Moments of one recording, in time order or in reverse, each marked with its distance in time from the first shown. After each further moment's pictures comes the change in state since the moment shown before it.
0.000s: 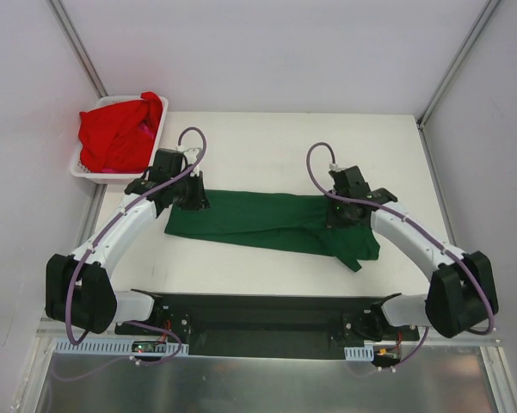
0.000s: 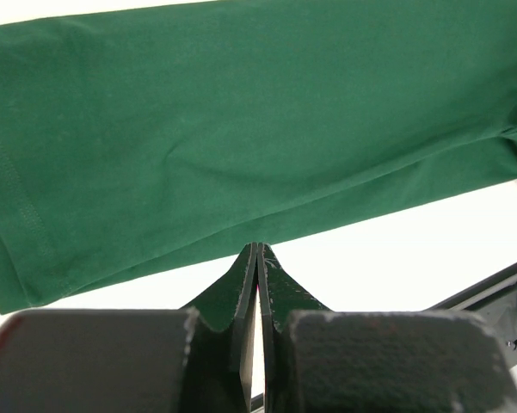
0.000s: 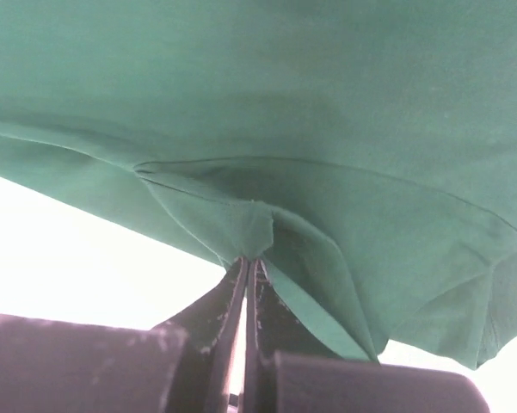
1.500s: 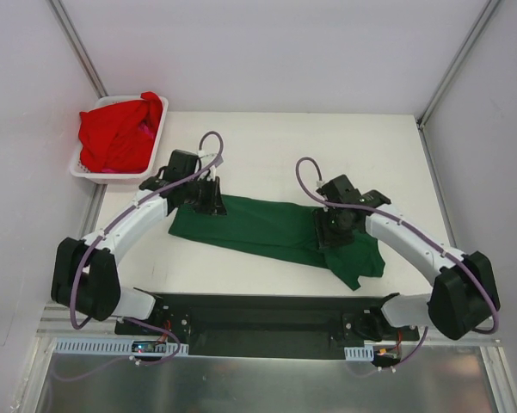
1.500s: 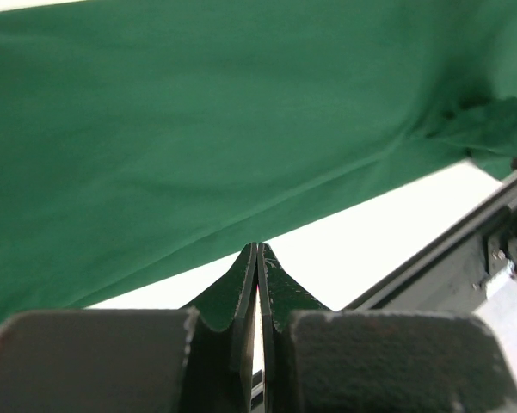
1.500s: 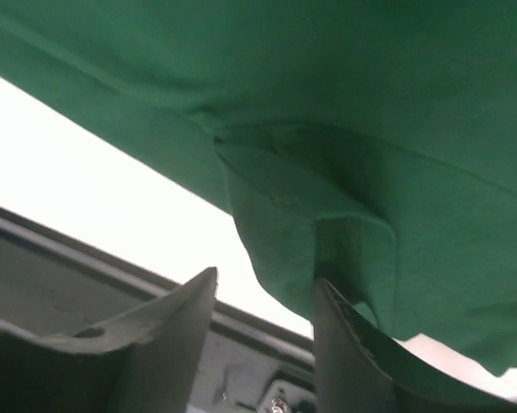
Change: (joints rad) left arm -0.063 0.073 0.002 0.031 0.148 -0.003; right arm 0.100 -0.018 0.016 -0.235 -0.098 -0.045
